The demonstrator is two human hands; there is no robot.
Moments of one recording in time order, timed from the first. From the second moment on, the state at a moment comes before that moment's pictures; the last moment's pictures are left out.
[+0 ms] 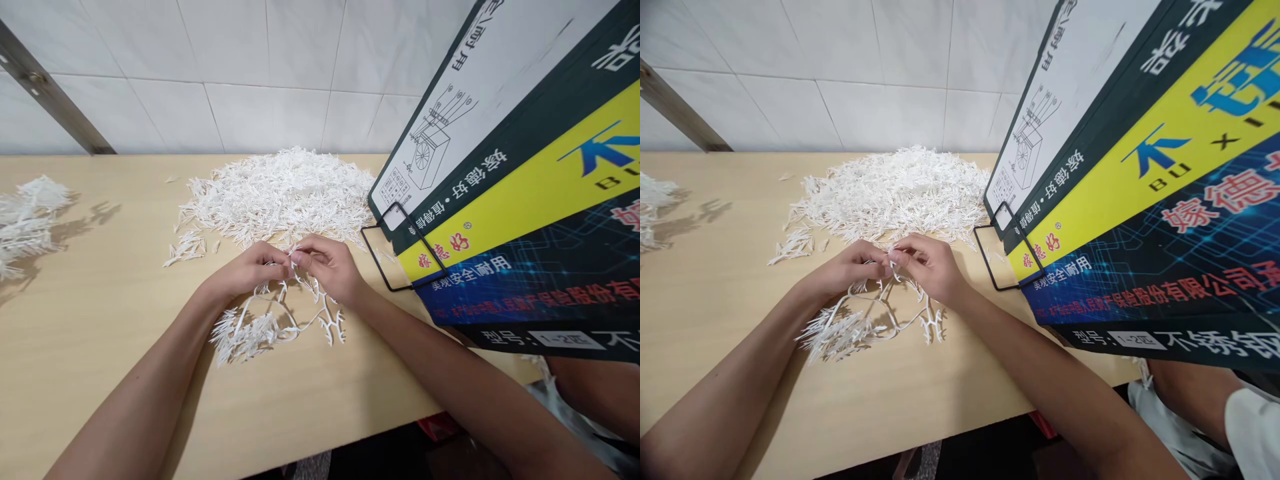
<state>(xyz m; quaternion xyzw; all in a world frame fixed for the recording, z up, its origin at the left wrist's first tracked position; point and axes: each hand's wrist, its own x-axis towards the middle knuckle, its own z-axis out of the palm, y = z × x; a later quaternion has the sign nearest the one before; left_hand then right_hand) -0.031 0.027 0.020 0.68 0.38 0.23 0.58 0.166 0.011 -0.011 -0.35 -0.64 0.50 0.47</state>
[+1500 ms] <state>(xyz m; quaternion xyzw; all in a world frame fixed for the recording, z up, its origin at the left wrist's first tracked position) -0.032 0.031 0.021 0.62 0.41 0.31 0.59 0.175 0.020 -0.013 -0.41 -0.61 0.50 0.45</state>
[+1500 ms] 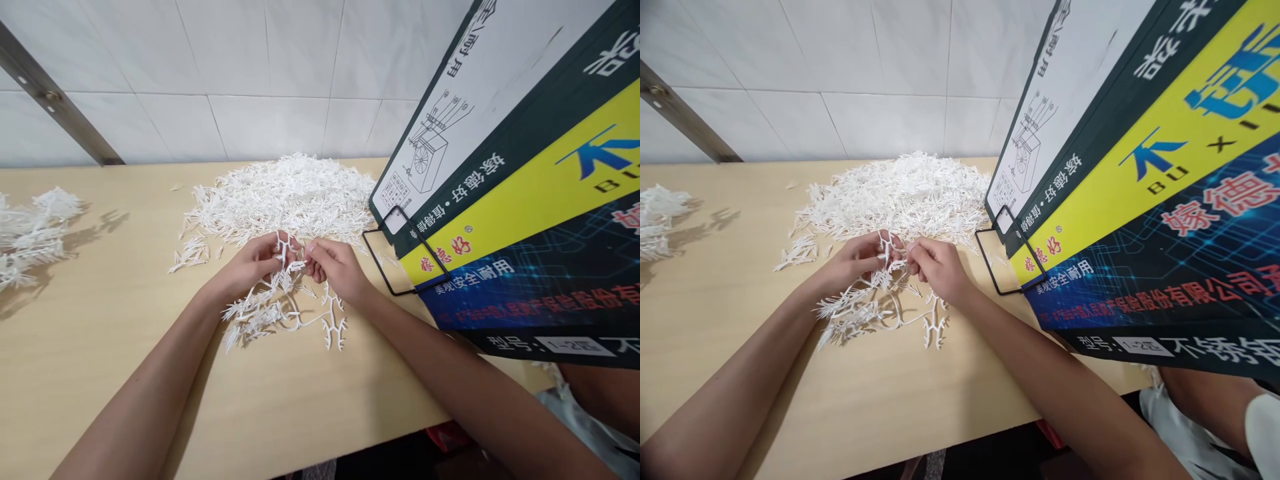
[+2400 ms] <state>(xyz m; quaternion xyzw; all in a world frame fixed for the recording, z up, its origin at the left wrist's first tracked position) -0.027 0.029 0.014 0.63 0.39 0.30 0.60 0.172 0.019 -0.013 -0.44 -0.65 0.47 0.41</state>
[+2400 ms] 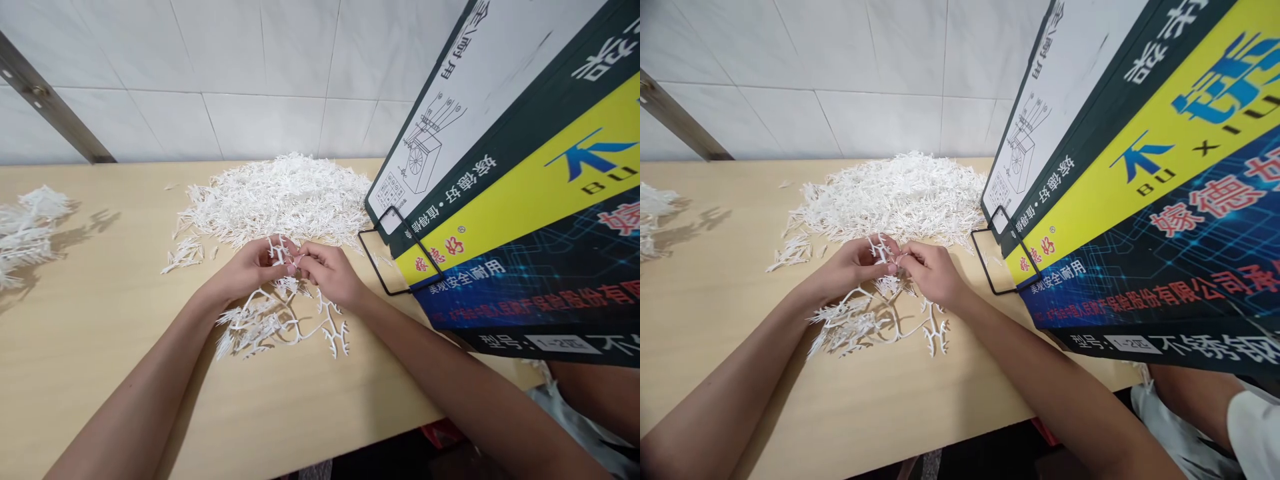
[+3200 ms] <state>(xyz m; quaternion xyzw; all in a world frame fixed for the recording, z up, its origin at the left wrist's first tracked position) -0.028 0.035 0.009 0.61 0.43 0.38 0.55 0.167 0.012 -0.010 -0.46 -0.75 0.27 0.40</state>
